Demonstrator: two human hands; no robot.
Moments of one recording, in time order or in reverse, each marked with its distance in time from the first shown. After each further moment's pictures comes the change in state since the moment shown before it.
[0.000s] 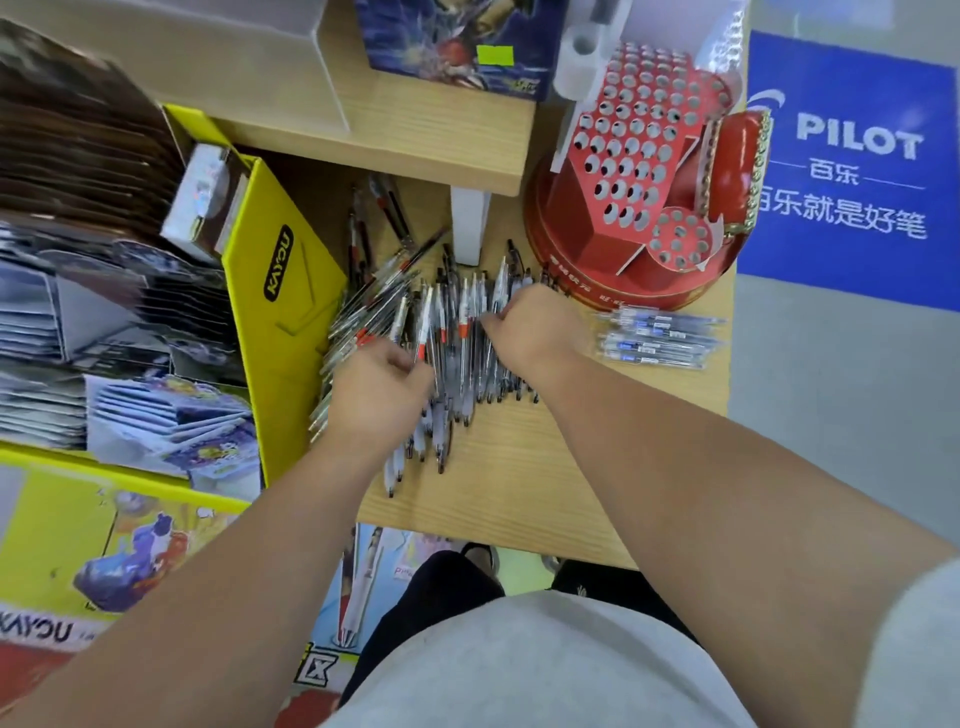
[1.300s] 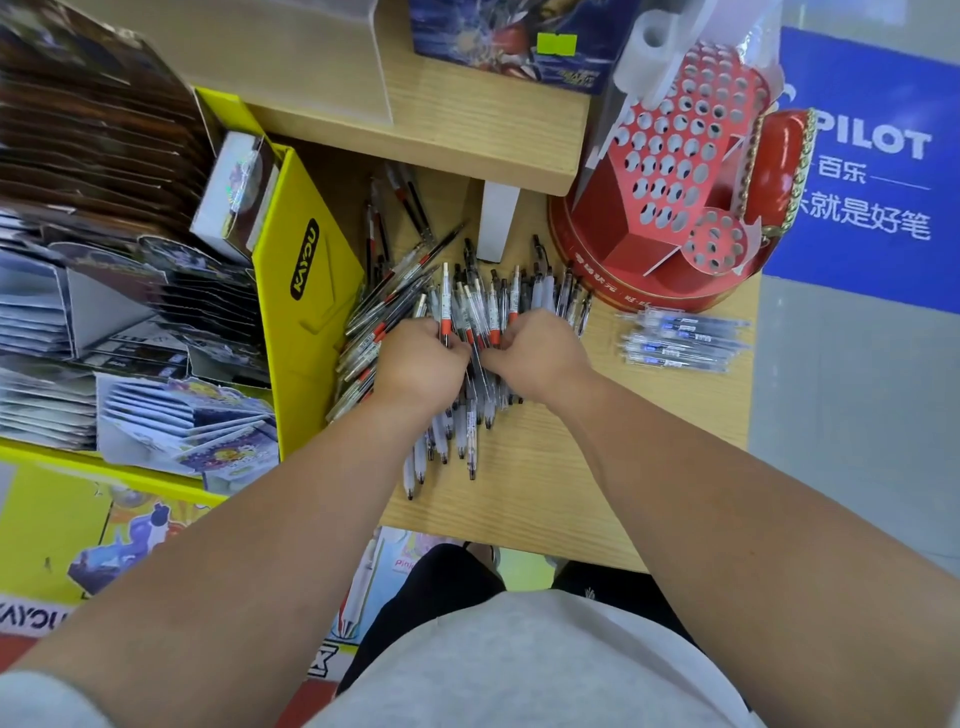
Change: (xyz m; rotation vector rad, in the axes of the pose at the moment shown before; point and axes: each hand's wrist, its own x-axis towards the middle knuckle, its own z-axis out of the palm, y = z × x) left_hand 0.046 0.003 0.016 -0.014 -0.128 -0.086; right_hand -0.007 -0.009 0.025 0.130 -0.201 -0.066
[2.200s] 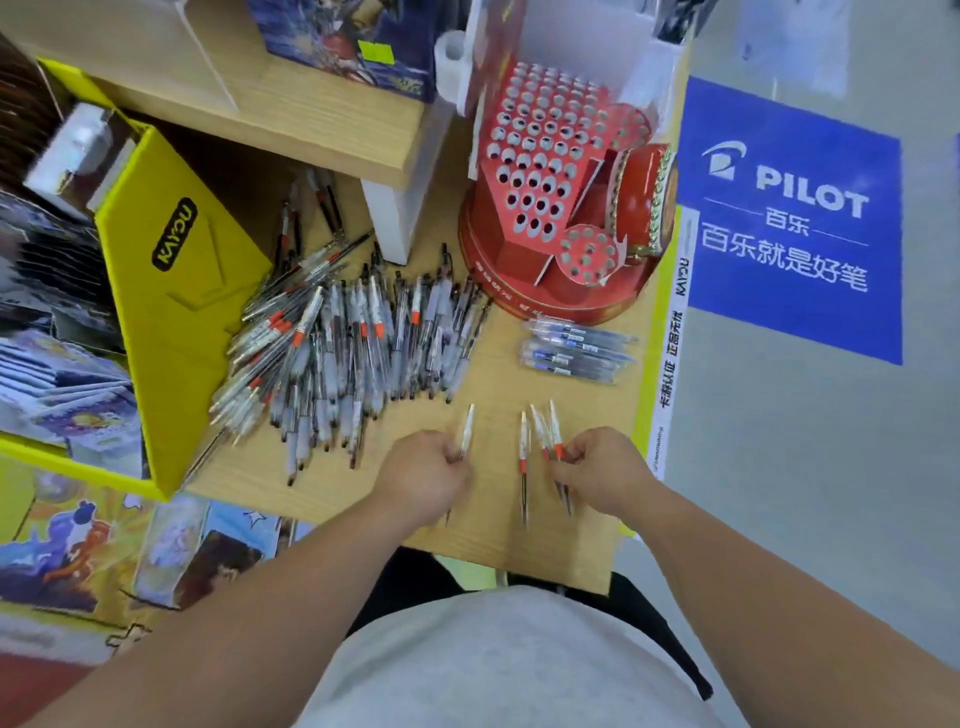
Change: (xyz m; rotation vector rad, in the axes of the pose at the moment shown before) left_hand -0.101 -0.009 0.114 0.302 -0.251 0.056; right_hand -0.085 0.201 -0.054 -0.002 -0.104 0.180
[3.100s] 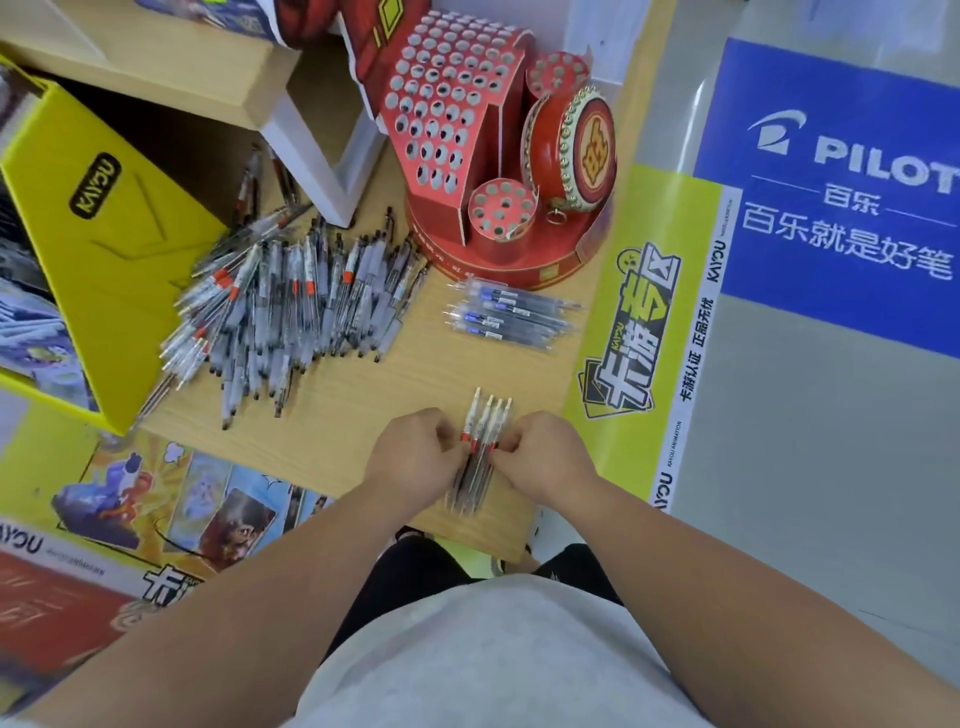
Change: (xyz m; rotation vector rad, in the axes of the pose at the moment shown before) left_hand -0.014 0.065 0.102 0.084 0.261 -0.018; right_hand 0.003 0.060 -0.015 -0.036 -0.091 -0.261
